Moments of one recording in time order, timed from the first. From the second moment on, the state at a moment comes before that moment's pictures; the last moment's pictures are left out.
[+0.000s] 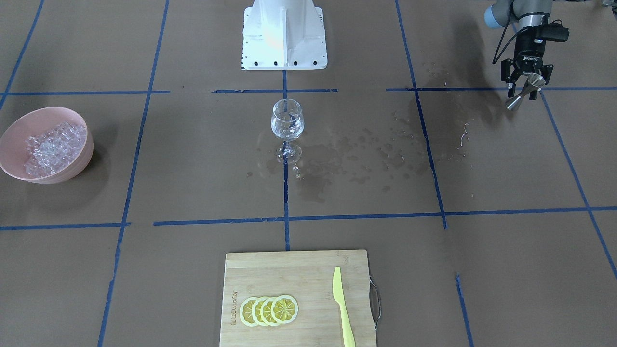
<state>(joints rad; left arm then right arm) 0.56 -1.21 -1.49 -4.79 0.25 0.39 1.35 -1.73 1.65 -1.07 2.43 0.36</state>
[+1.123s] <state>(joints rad) 0.54 -1.19 -1.61 -4.77 0.34 0.58 1.35 -1.73 1.65 -1.07 2.43 0.36</state>
